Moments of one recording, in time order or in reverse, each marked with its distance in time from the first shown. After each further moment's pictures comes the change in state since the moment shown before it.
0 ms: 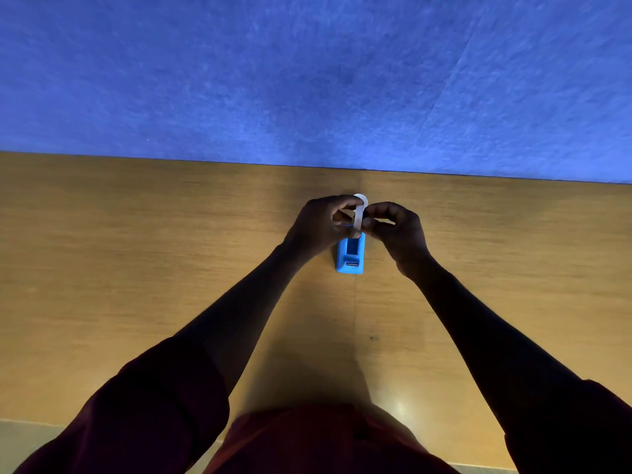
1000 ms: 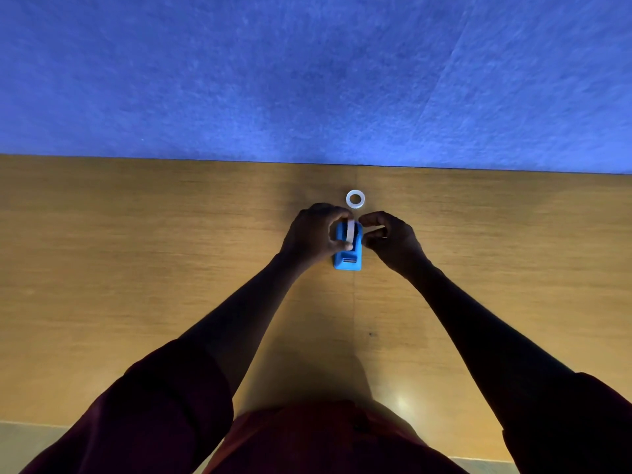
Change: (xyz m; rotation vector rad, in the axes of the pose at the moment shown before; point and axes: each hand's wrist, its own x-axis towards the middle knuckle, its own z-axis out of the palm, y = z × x) left_hand -0.015 -0.016 0.015 0.334 -0.022 0.017; right_hand -0.003 0.022 -0.007 -0.363 -0.099 -0.027
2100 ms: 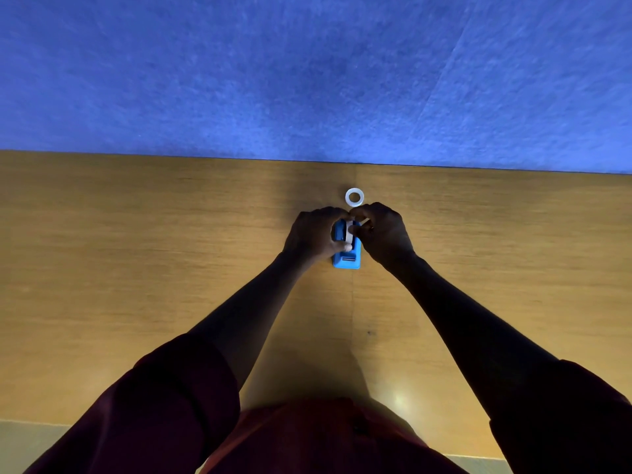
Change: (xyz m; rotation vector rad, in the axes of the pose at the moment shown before) left_hand 0.003 -0.002 0.011 0.042 -0.014 -0.061; right_hand 0.008 -0.022 0.012 -0.316 0.104 -0.189
